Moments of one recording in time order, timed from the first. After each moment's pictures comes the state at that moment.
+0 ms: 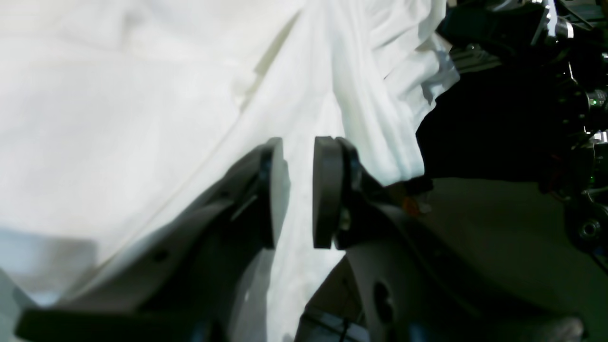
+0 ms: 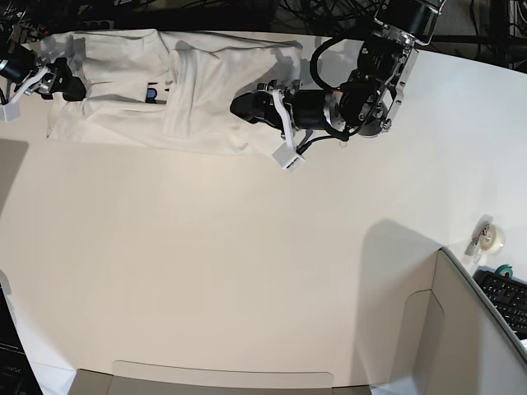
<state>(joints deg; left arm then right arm) 1.0 -13.2 19.5 93.7 -64.3 -18.6 64.3 -21.0 24.3 44.5 83.6 67.6 38.3 -75.7</state>
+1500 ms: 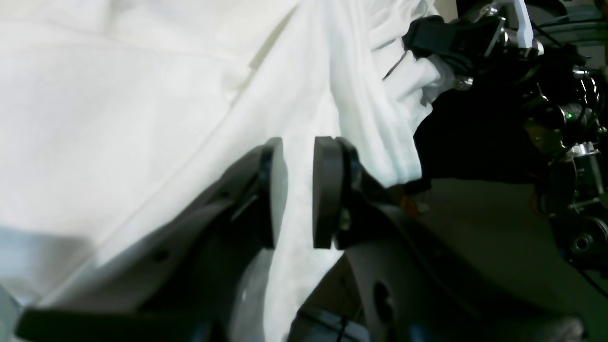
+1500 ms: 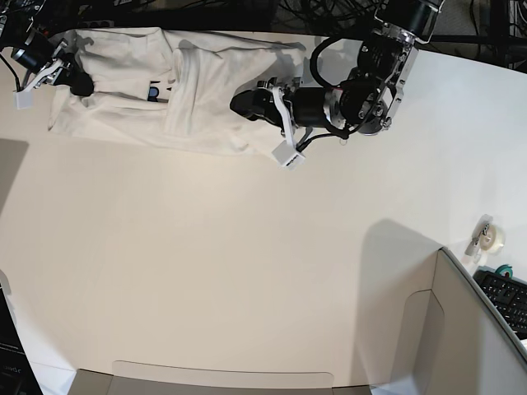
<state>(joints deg) 1.7 -13.9 19.5 94.8 -64.4 -18.6 64.8 -20.2 19.2 44.7 76.8 70.5 39.9 -73.8</state>
